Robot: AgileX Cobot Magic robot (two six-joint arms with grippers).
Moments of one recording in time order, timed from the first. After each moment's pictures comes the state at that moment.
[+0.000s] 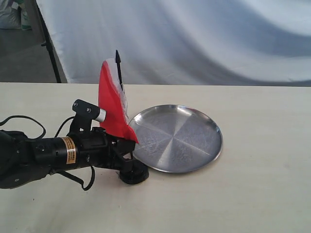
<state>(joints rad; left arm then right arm) -0.30 1.85 -0.68 0.62 -0.70 -0.57 0.03 0.15 0.00 0.09 0.24 -0.01</state>
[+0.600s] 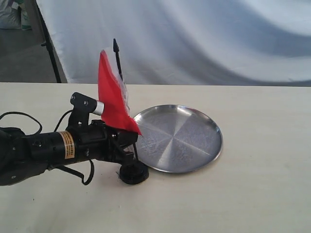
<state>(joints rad) -0.30 1.82 -0.68 0.63 -0.75 -0.57 0.03 0.15 0.00 0.09 0.24 -0.01</state>
